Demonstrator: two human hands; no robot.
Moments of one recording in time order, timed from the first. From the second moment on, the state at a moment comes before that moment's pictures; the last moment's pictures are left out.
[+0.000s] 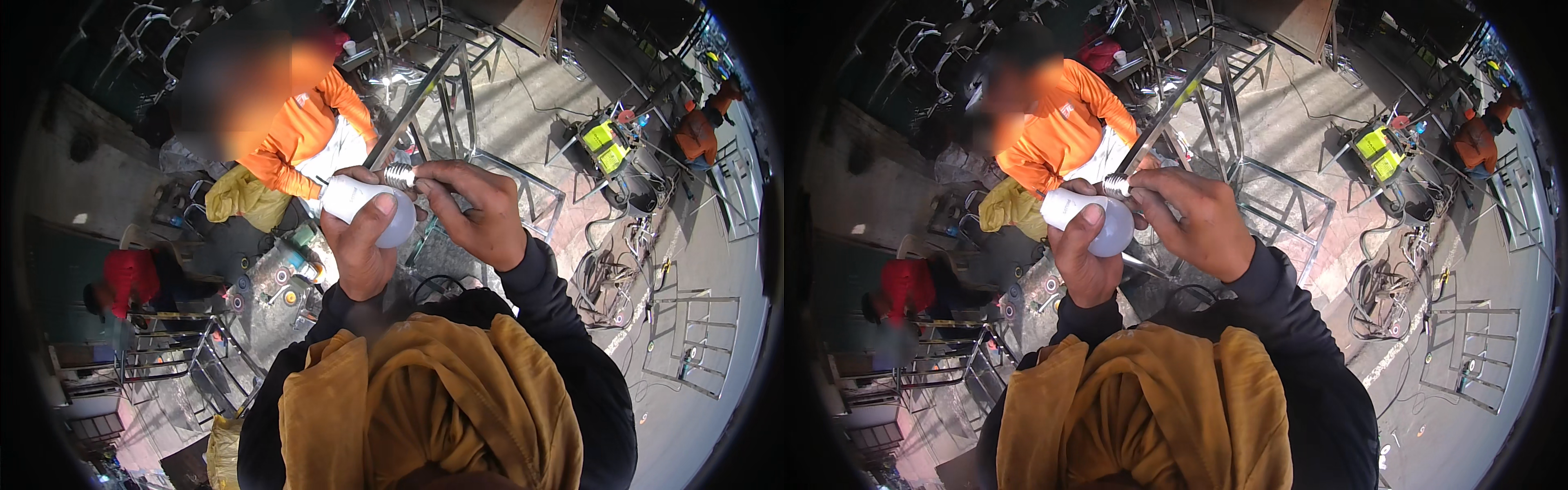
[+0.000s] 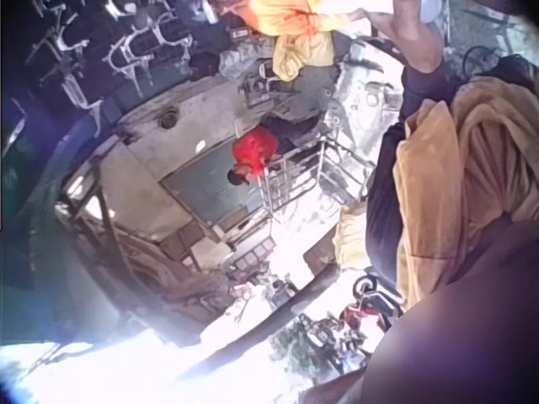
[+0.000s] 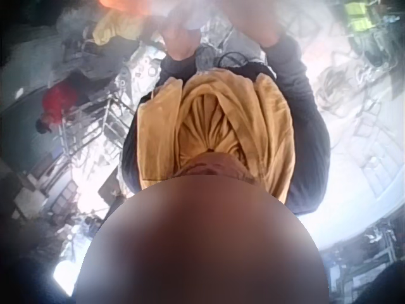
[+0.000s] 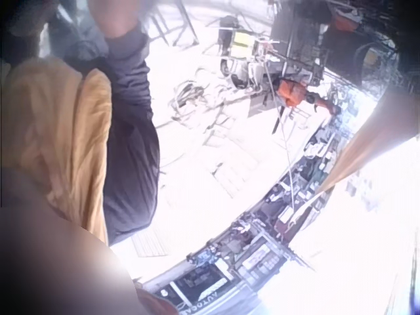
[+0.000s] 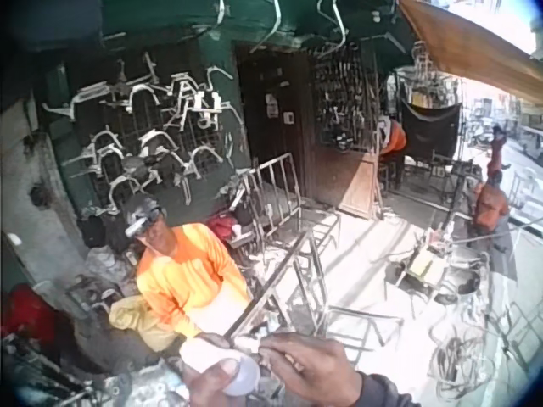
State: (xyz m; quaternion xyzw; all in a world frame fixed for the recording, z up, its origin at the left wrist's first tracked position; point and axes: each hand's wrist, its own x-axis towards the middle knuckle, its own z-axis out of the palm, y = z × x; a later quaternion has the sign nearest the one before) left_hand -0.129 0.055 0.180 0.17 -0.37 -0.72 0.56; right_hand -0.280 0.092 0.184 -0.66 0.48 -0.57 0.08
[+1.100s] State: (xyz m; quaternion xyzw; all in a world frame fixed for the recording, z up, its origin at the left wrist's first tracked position) left_hand -0.128 0.026 0.173 0.21 -0.55 -0.54 0.59; right_hand -0.275 0.058 0.163 -0.53 0.41 -0.70 0.26
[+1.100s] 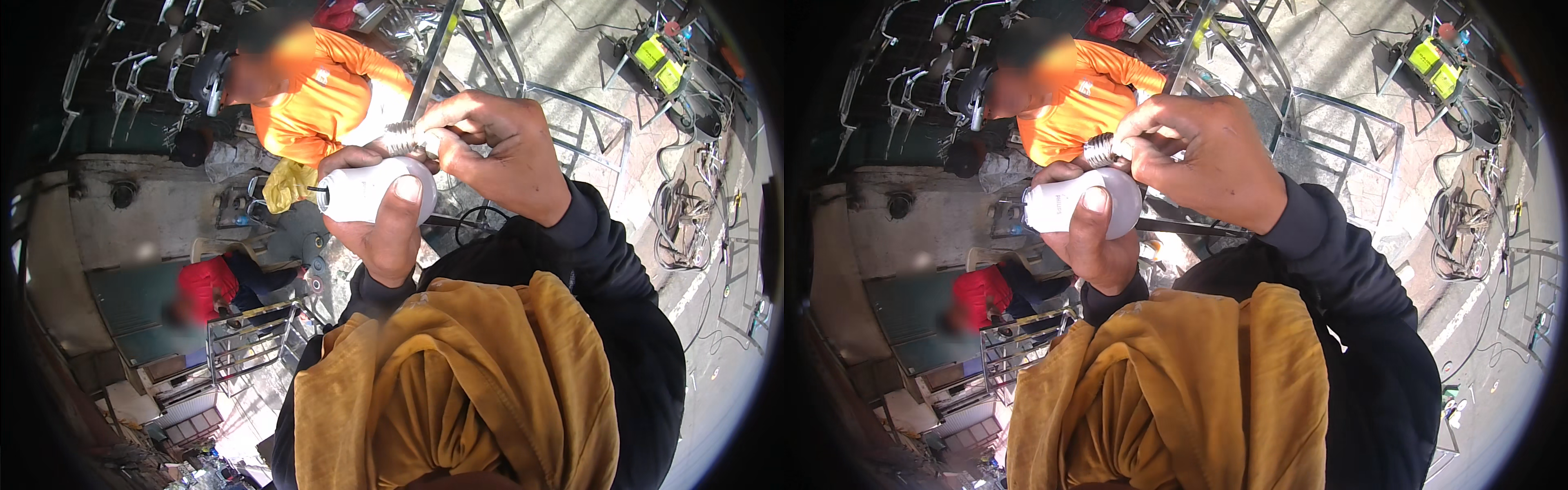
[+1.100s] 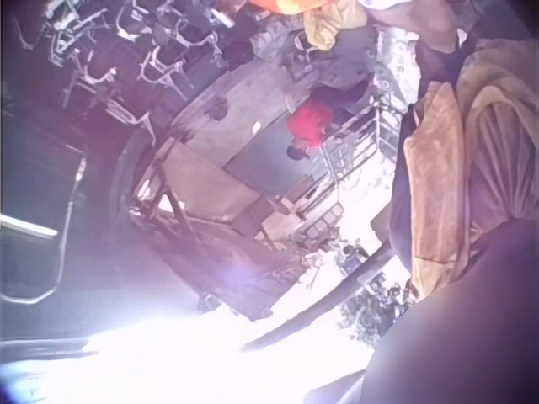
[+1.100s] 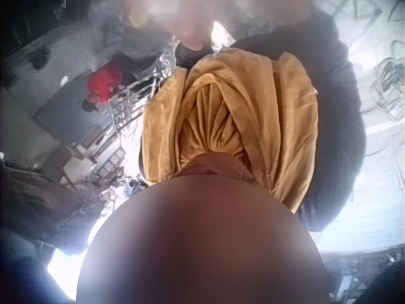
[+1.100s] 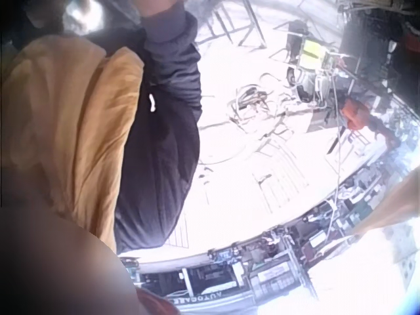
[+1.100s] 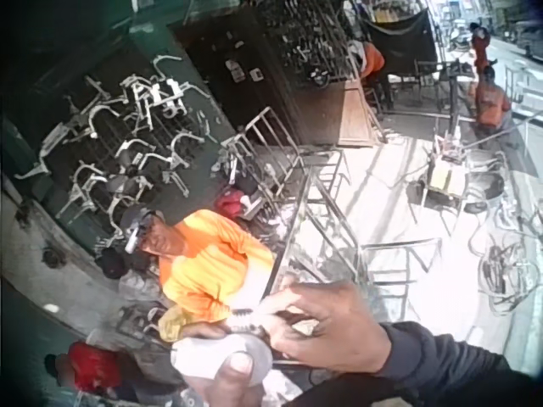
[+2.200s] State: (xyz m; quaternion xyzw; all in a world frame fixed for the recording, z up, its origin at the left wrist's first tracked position) left_hand -0.157 0.041 0.163 0.20 -0.52 -0.61 0.56; right_hand -0.286 0.075 0.143 -0.60 0.49 -0.62 -0.09
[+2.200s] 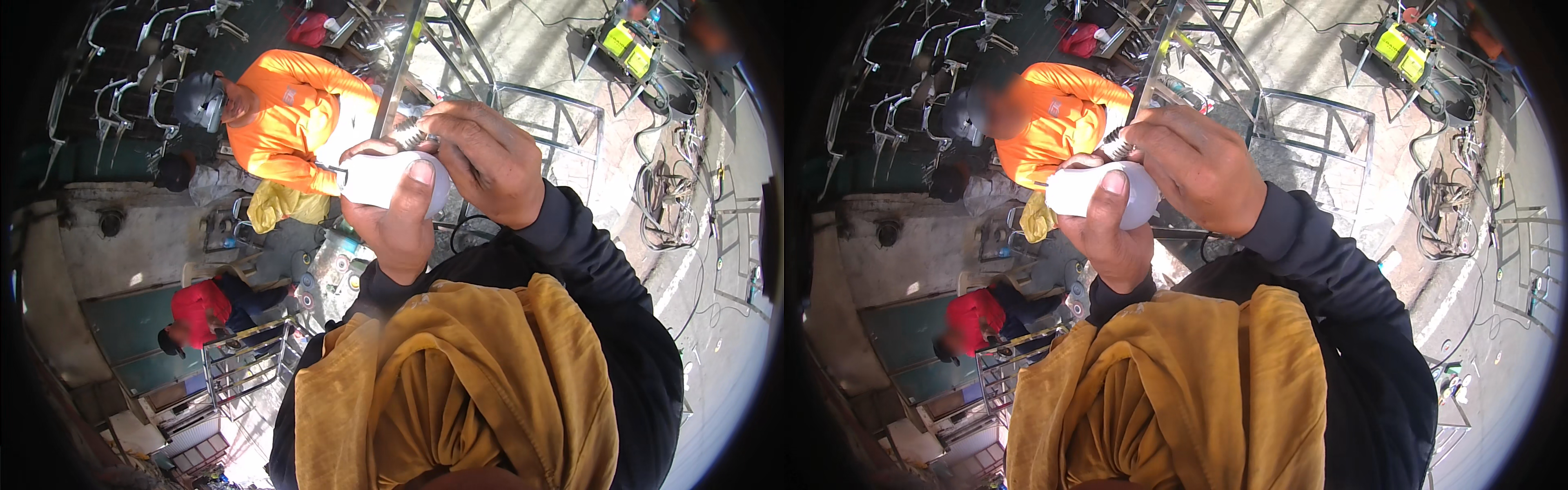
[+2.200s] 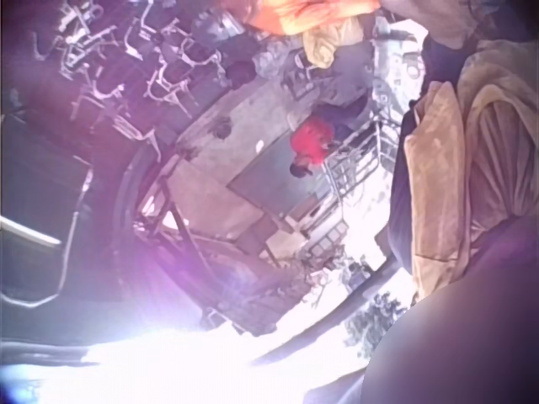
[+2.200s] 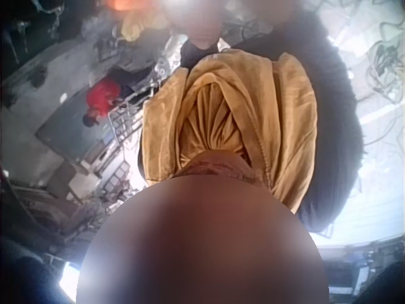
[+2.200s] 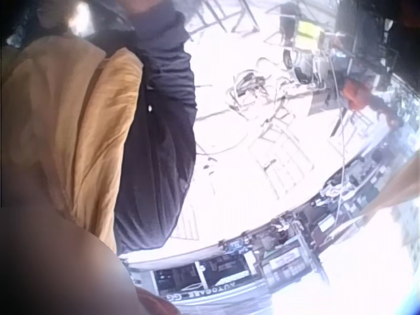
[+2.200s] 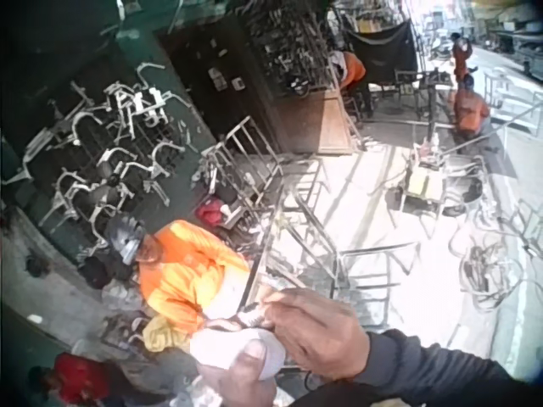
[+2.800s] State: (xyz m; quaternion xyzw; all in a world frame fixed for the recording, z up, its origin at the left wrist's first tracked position) left_hand -0.154 0.018 0.153 0.29 -0.18 -0.91 0.24; right_hand -0.347 0.108 0.125 -0.73 0.45 -0.51 0.01
